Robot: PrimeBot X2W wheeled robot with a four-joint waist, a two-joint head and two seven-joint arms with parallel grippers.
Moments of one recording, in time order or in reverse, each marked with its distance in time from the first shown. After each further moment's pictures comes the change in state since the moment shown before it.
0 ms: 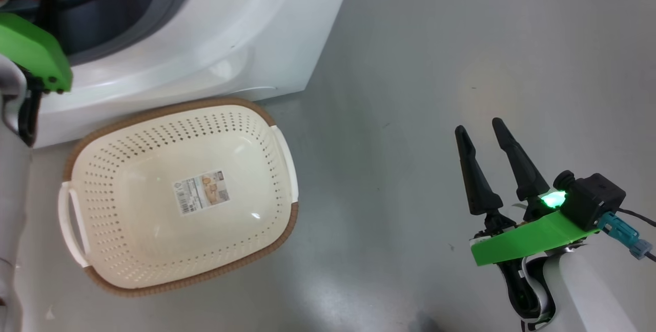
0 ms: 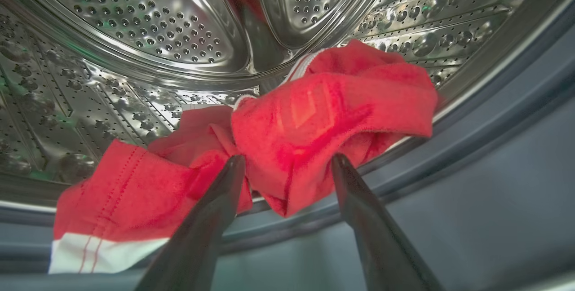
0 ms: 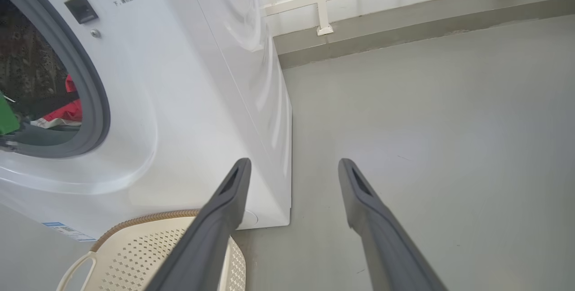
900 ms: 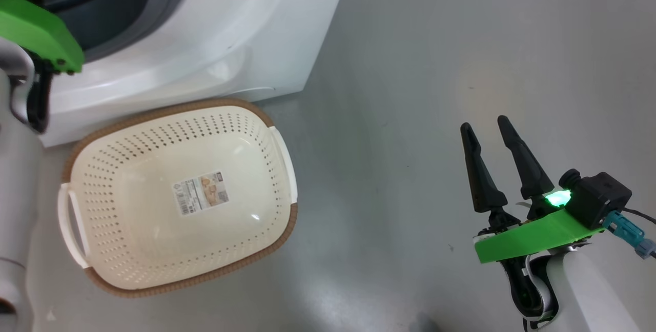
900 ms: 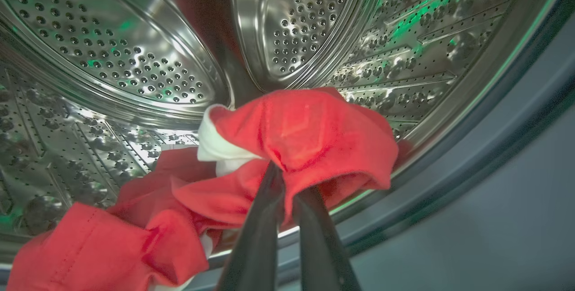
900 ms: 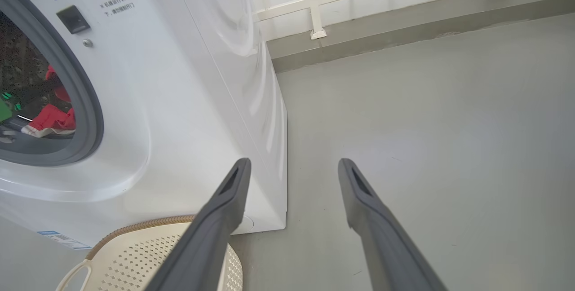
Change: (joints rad) left arm 0.001 -0.006 0.005 -0.100 -0.038 0.001 -0.012; right arm 0.000 0.002 -0.011 -0.008 0.017 0.000 0.000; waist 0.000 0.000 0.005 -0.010
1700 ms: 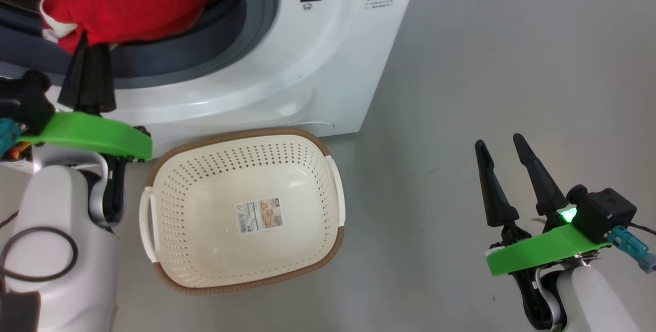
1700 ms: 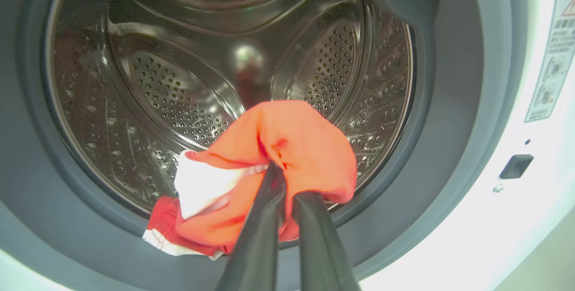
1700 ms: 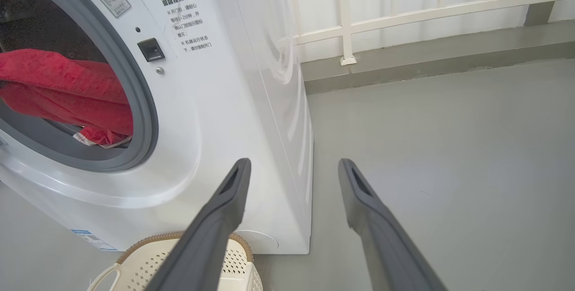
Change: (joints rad) left arm 0.506 -0.168 0.308 -0.597 0.105 0.007 -0.004; right arm 0.050 0.000 -0.057 0.024 -0.080 0.000 0.000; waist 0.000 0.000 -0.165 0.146
